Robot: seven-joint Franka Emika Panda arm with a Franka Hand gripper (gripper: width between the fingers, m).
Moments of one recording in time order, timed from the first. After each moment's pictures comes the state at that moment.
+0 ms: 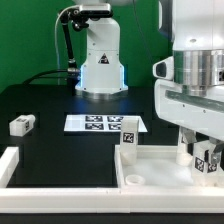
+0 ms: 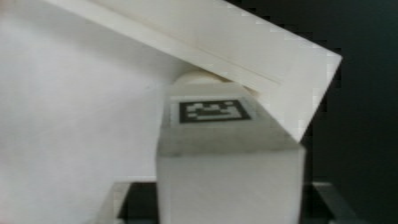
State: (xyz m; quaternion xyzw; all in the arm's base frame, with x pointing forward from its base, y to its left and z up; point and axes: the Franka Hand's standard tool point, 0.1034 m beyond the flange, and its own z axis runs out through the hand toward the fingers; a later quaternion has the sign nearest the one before) arm 0.680 0.092 0.074 -0.81 0.59 -0.02 0.06
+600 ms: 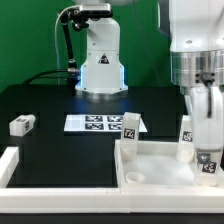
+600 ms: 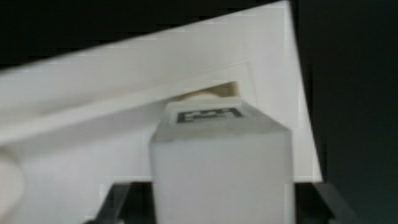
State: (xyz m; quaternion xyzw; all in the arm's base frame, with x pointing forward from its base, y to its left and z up) arm 0.676 0.094 0.074 -0.55 0.83 0.03 0.08
